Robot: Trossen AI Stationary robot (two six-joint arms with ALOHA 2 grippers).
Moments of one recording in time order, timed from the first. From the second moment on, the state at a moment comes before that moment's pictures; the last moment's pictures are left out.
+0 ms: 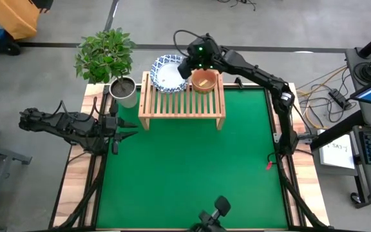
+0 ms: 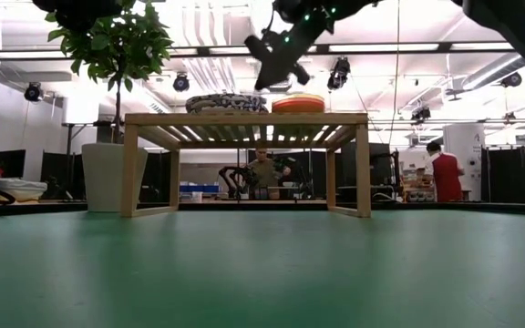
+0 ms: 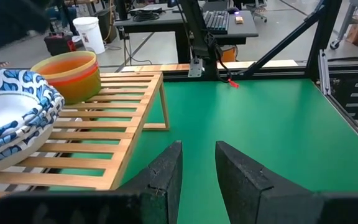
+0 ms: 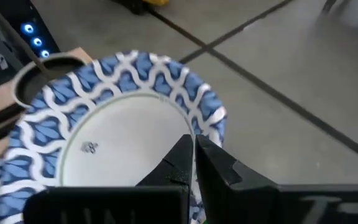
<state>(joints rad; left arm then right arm) -0.26 0.50 0.70 -0.46 -0.39 -0.03 -0.55 2.02 2.13 -0.64 0.08 0.12</state>
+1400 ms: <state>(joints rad) -0.26 0.50 0.70 -0.47 -0.38 -0.06 -0.49 1.98 2.10 -0.54 -0.05 -0.06</state>
